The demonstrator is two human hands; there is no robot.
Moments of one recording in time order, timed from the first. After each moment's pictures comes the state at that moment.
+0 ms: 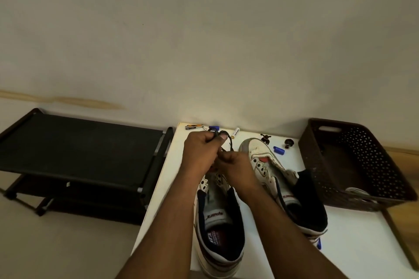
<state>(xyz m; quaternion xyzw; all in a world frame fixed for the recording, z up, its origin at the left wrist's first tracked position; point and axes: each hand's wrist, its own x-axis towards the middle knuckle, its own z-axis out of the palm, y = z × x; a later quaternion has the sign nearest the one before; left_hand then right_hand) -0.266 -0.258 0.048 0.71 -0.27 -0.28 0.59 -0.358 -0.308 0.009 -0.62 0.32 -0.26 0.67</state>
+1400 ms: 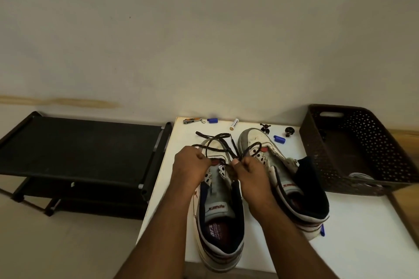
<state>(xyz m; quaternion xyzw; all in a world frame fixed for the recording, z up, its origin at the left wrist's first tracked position) -0.262 -0.237 0.016 0.86 -0.28 -0.24 0.35 -0.390 -0.292 -0.006 -0.61 0.49 -0.27 0.57</state>
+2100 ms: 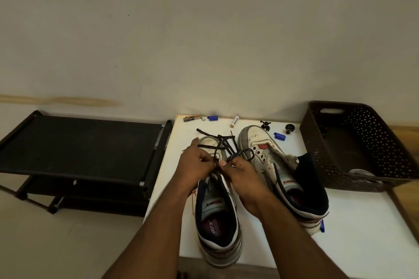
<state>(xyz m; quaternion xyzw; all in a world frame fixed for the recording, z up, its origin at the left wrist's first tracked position) -0.262 -0.238 0.007 0.81 -0.35 -0.29 0.36 -0.388 -0.287 0.007 -0.54 0.43 -0.16 0.70</state>
